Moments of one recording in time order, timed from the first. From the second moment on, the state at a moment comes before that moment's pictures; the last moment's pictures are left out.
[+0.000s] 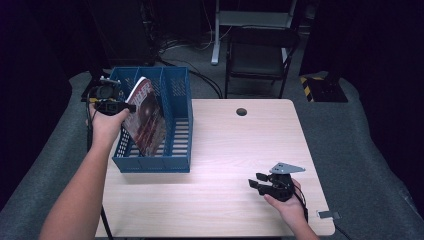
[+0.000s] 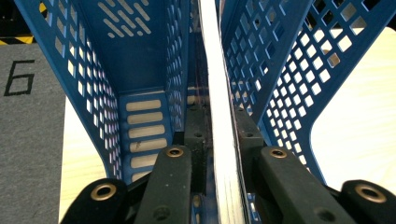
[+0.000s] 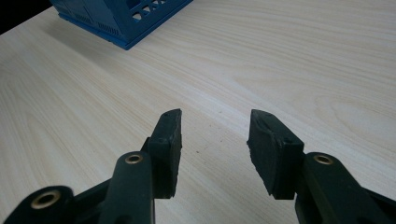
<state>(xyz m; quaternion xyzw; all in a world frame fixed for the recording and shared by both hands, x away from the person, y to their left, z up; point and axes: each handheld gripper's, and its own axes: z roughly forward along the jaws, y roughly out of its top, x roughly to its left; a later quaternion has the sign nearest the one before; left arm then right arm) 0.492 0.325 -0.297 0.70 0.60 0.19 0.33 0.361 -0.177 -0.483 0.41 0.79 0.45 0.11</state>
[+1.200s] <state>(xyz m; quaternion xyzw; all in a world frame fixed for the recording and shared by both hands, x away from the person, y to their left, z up) 0.491 0.320 -0.280 0.70 0.60 0.21 0.33 0.361 -0.178 -0.483 0.41 0.78 0.45 0.11</state>
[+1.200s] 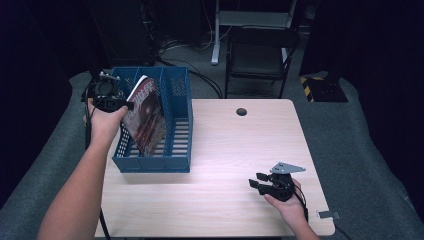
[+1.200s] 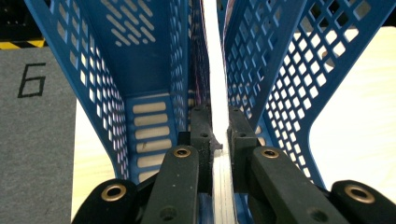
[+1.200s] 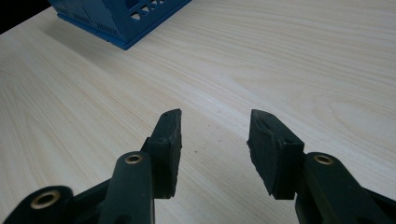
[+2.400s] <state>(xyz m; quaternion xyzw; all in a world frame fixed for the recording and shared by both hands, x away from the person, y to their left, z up) 0.522 0.311 -0.288 0.65 0.64 0.24 0.34 0.359 -0.182 -0.483 0.41 0.78 0.46 0.11</state>
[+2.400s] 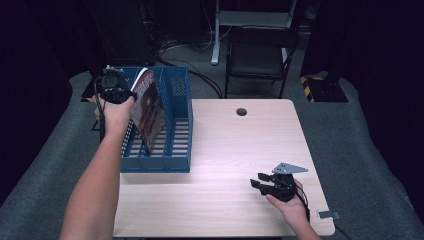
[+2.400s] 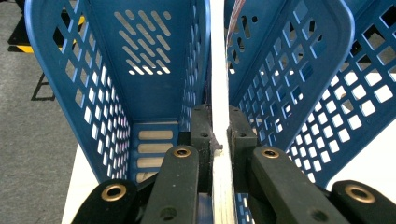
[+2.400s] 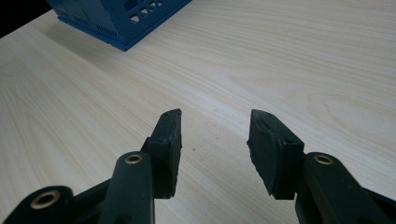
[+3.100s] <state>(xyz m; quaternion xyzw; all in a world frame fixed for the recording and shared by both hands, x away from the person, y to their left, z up) 0.520 0.315 -0.295 0.64 0.64 0.23 0.35 0.359 -0.181 -0.482 0.41 0.78 0.46 0.11</state>
